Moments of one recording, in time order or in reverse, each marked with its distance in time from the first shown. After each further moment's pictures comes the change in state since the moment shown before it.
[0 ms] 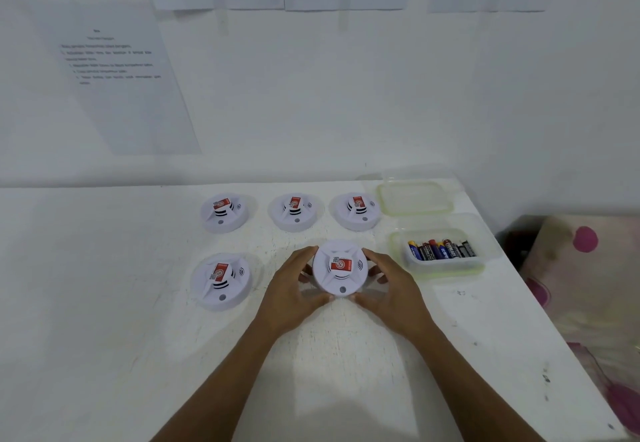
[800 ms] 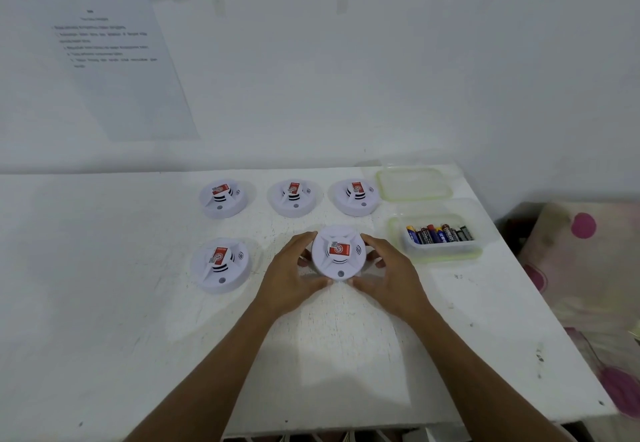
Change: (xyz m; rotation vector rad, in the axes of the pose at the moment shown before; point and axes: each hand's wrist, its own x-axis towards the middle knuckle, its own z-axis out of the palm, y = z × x) left_hand -0.001 0.002 0.000 -0.004 -0.009 0.001; right_hand -0.001 0.002 0.001 -0.028 0.002 -0.015
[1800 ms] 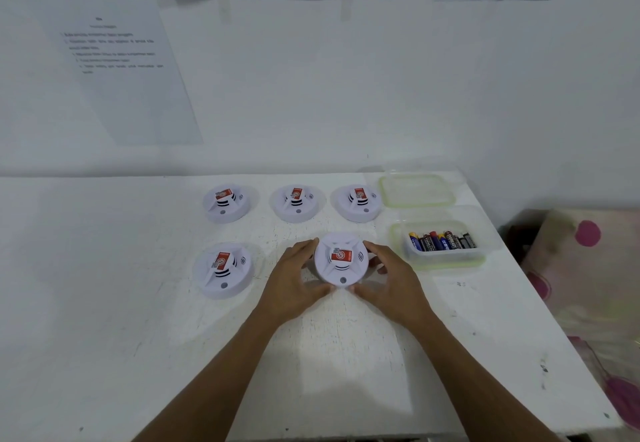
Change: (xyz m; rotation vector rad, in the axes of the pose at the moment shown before) left_hand -0.001 -0.008 0.003 0.100 -0.019 -0.043; right_hand -0.001 -0.006 -0.001 0.022 -0.010 0.022
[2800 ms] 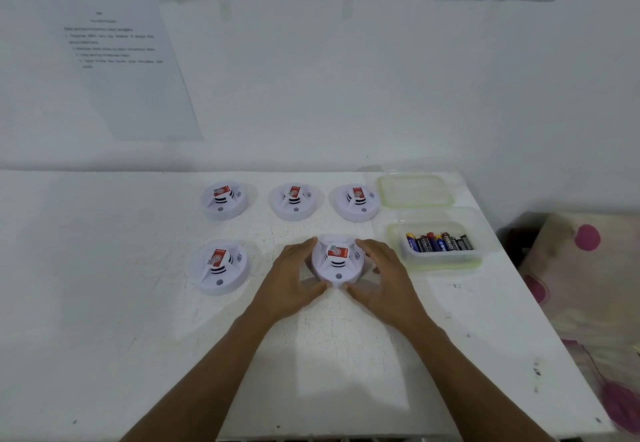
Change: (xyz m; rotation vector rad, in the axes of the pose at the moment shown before) left_hand 0.000 0.014 -0.003 0.055 -0.047 -0.074; right_hand 0.001 -0.001 0.002 -0.013 -0.021 -0.030
